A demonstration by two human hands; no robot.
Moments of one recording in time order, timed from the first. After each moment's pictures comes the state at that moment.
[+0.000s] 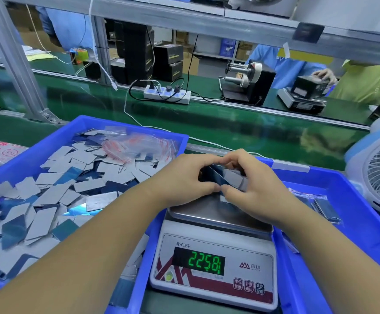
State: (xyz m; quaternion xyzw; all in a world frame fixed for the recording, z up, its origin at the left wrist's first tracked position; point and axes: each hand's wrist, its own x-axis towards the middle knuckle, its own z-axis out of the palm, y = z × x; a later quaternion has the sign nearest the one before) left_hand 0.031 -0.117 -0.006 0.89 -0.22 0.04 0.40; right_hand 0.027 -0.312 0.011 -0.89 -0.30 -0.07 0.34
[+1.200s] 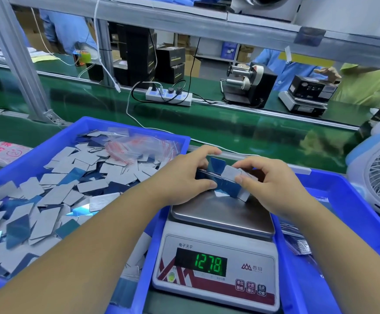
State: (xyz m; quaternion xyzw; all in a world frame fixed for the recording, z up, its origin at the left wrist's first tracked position) left_hand 0.036 -0.108 -0.013 0.88 -0.19 0.01 0.43; right_hand 0.037 -0.328 0.012 -0.89 -0.23 -0.07 0.39
